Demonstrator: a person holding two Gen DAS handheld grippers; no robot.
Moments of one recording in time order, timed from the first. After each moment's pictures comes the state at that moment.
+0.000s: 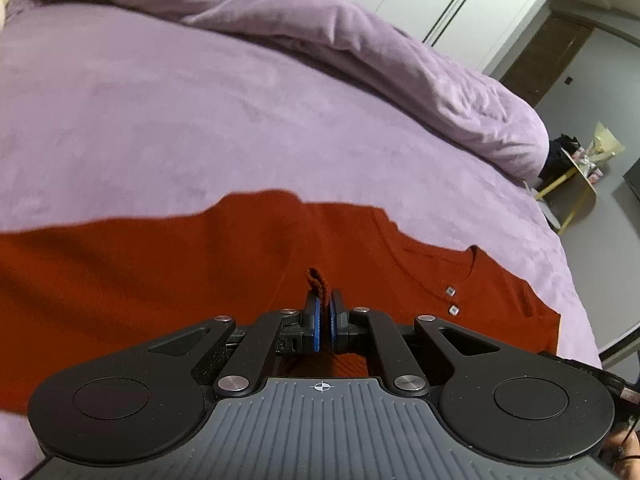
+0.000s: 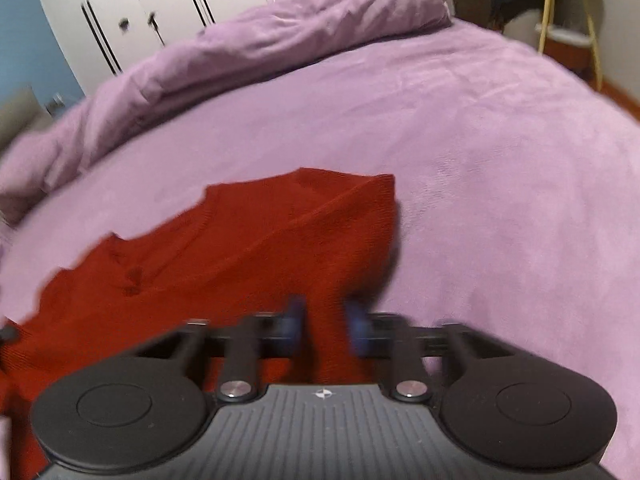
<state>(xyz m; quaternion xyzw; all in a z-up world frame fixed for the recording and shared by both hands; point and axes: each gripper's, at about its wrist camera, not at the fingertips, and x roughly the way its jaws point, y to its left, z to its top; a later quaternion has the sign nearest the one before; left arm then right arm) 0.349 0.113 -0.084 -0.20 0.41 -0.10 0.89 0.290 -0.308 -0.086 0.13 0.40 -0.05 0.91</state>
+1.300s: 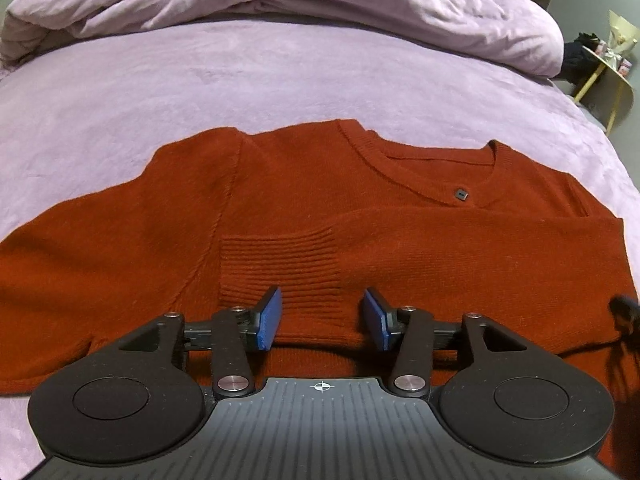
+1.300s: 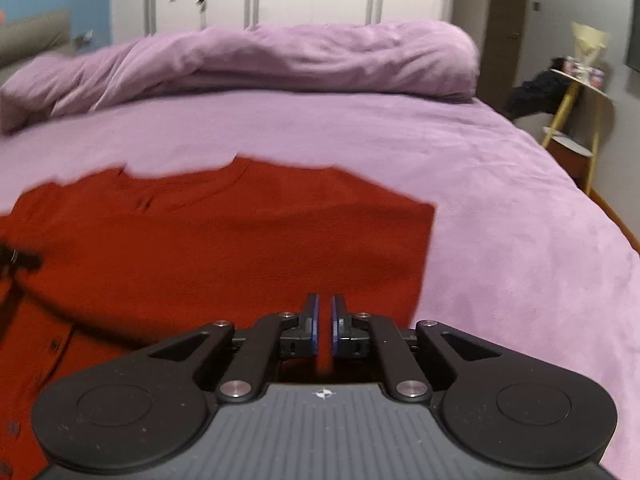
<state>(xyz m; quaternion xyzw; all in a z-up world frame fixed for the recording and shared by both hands) 0.346 0.015 -0.114 -0.04 0.46 -0.06 0.89 0.242 -0.262 -0.101 -0.03 0.38 -0.04 0.93</state>
